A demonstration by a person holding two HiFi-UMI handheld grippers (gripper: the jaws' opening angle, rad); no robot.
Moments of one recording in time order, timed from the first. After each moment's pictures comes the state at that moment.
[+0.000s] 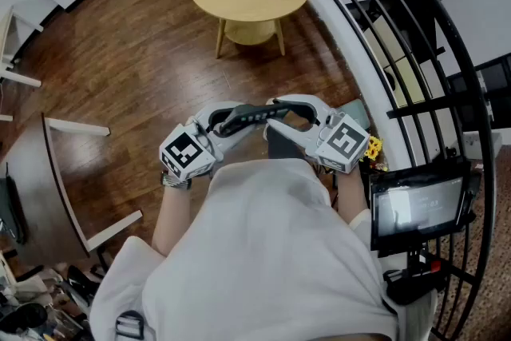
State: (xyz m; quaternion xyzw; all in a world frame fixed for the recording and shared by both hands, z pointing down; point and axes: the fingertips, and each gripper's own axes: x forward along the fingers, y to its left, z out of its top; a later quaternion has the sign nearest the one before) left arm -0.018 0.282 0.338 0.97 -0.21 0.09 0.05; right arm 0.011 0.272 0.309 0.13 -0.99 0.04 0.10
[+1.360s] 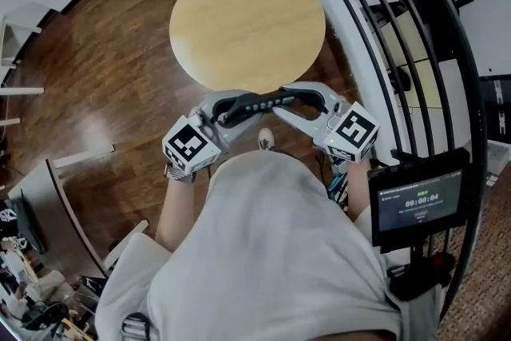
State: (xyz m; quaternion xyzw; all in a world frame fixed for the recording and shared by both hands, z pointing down) left arm 0.009 -0.041 0.342 0.96 -0.24 0.11 0.09; right arm 0.036 -0.057 0.319 0.10 -0.99 0.09 0.10
